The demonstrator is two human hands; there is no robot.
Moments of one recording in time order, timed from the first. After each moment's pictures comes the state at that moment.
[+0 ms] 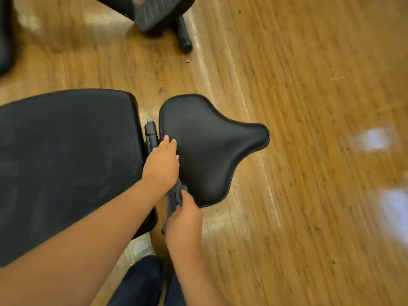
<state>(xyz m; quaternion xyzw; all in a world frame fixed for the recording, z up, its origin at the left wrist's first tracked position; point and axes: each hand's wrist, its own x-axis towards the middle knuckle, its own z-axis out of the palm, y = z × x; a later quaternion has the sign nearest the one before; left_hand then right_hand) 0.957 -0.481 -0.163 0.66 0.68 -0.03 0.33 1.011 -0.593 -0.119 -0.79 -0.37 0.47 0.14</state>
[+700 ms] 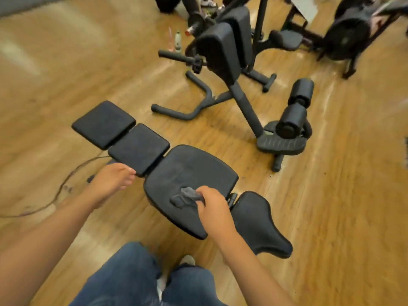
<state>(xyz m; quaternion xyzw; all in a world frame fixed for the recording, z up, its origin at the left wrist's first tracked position) 0.709 -0.725 0.186 0.10 0.82 0.41 0.38 0.927 -0.595 0.185 -0.37 -0.87 0.33 -0.01</state>
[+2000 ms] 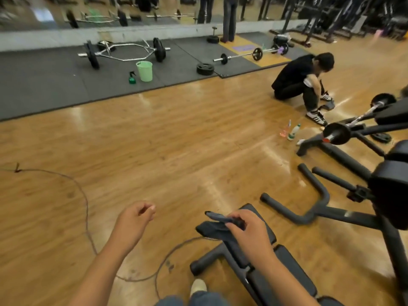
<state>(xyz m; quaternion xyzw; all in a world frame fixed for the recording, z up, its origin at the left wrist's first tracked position) 0.211 -1.009 0.260 0.00 0.85 0.50 0.14 0.327 -0.763 0.264 -0.19 -0.90 0.40 0.04</state>
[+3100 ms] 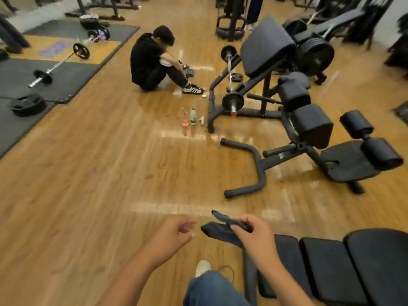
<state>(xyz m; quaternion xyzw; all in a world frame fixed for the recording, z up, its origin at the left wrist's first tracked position) -0.243 -0.733 0.266 0.53 0.68 0.25 0.45 -0.027 -0.684 0.259 -0.59 -0.61 0.45 0.29</state>
